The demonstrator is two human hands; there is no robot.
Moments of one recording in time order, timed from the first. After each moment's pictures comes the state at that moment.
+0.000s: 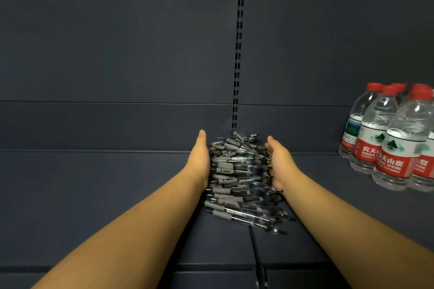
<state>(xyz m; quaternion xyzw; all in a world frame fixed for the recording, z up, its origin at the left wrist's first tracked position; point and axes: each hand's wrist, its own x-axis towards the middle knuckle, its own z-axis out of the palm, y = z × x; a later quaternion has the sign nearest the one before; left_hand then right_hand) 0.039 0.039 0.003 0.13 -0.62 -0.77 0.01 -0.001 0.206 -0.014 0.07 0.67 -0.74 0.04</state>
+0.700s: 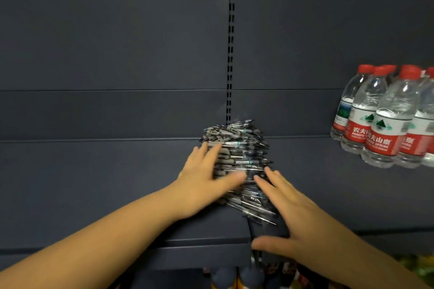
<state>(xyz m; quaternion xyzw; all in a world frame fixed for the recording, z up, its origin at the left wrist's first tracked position) 0.132 0.021 -0.016 -0.13 -0.93 -0.36 0.01 0.169 0.256 -0.034 -0.26 0.95 -0.17 0.05</state>
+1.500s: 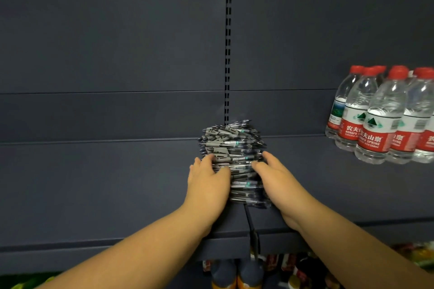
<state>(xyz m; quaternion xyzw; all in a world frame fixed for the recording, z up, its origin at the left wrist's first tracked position) 0.133 0.058 -0.037 0.08 -0.84 -0.54 0.06 0.128 0.208 -0.024 -0.02 0.80 -0.60 0.02</state>
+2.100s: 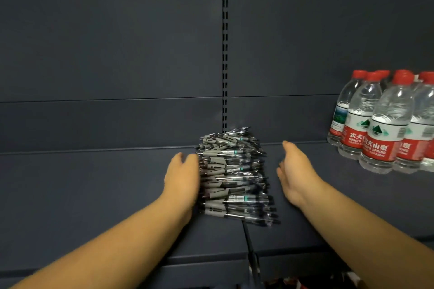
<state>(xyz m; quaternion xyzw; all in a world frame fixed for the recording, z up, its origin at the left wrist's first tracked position) 0.099 0.029 -0.023 0.14 -0.74 -0.65 0.13 0.061 0.233 -0.016 0.12 0.61 -0.78 -0.03</state>
